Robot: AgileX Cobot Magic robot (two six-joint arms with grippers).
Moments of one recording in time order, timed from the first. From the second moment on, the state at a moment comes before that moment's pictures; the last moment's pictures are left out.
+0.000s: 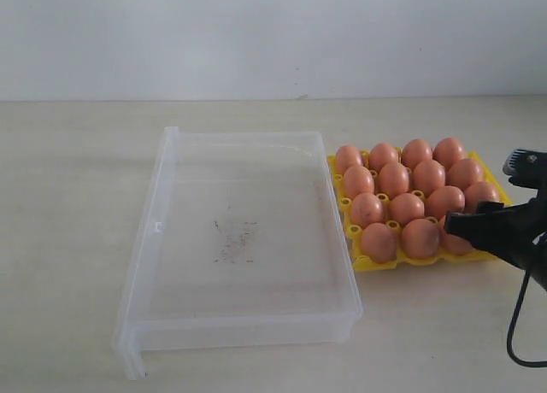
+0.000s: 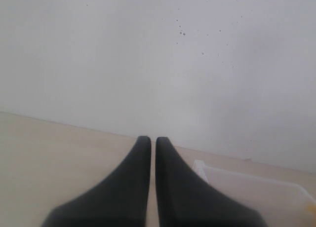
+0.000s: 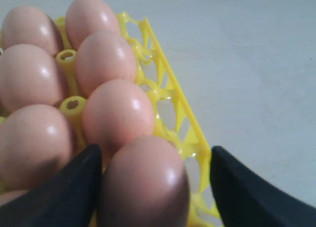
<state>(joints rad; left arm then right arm) 0.02 0.00 0.00 -0.40 0.00 0.18 0.31 1.77 -0.37 0.56 -0.79 -0.10</state>
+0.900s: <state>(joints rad) 0.02 0.00 0.00 -0.40 0.00 0.18 0.31 1.40 -0.37 0.54 -0.66 -0.12</state>
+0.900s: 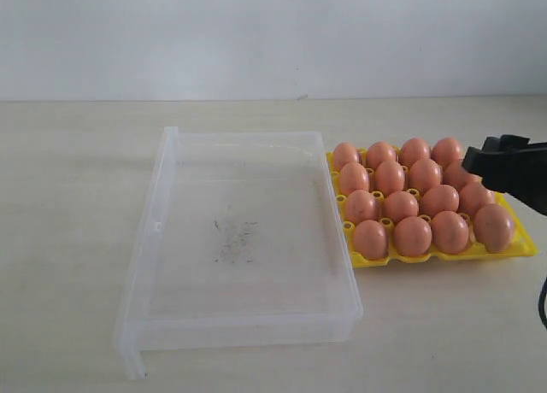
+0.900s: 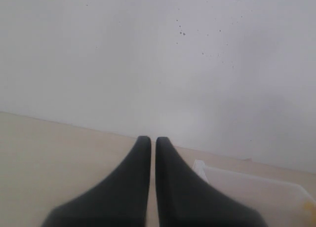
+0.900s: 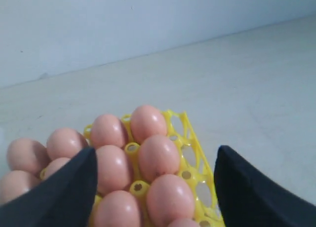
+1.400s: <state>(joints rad) 0.02 0.00 0.00 -0.40 0.00 0.18 0.50 1.18 -0.17 0.35 -0.82 -0.08</state>
